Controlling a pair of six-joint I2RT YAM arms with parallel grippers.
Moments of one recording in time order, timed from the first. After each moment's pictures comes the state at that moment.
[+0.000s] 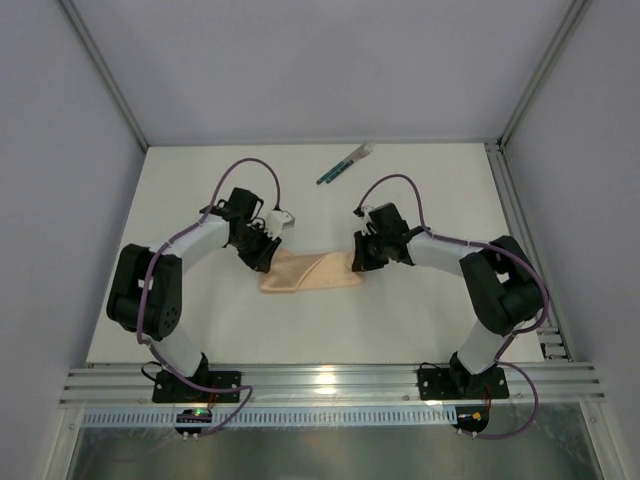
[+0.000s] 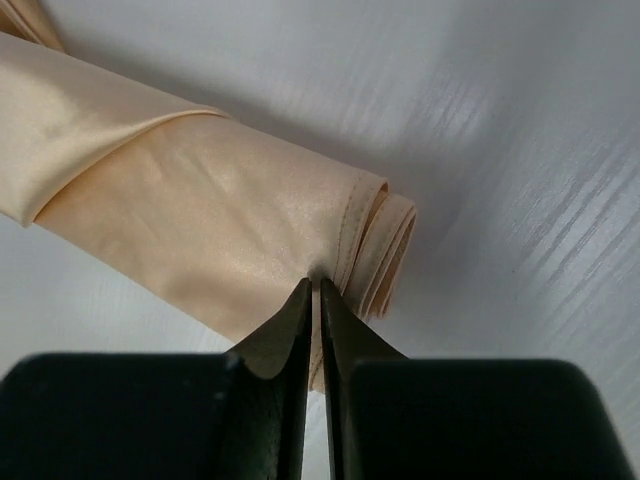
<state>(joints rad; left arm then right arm) -0.32 1.66 1.10 -0.67 0.38 0.47 0.50 1.68 0.91 -0.16 -0.26 0.28</state>
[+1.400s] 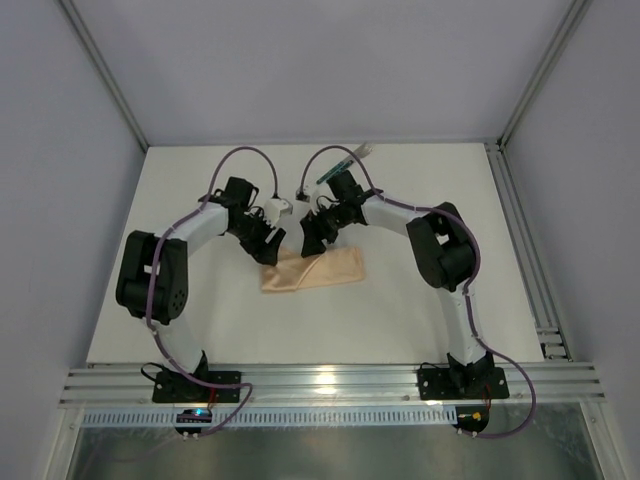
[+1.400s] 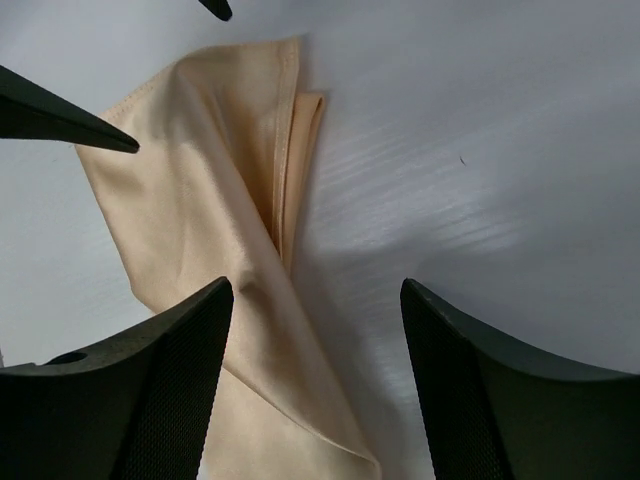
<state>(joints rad) -0.26 1.79 1.20 -0.66 0.49 0.52 0.55 2.18 1.54 -0.33 -0.76 -0.25</state>
